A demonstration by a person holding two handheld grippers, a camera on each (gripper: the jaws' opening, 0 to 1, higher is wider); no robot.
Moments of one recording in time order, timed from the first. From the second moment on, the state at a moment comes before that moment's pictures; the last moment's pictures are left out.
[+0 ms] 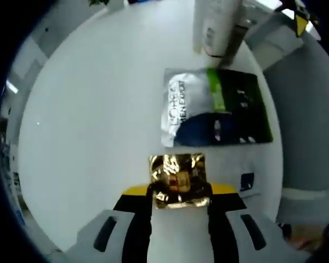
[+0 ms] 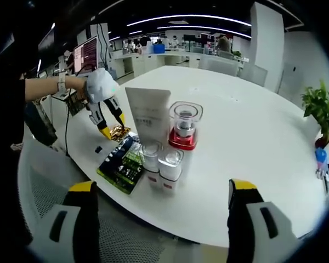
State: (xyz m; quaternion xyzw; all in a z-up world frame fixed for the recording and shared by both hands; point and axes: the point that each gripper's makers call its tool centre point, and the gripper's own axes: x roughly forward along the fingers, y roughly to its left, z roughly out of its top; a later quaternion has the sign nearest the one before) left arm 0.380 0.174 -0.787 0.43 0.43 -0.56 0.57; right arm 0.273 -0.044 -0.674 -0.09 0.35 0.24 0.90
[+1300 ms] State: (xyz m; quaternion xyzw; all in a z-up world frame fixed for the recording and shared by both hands) left arm 0.385 0.172 -0.784 0.44 0.42 -0.54 0.59; right arm 0.269 -0.047 -0.679 -0.10 0.35 0.25 0.90
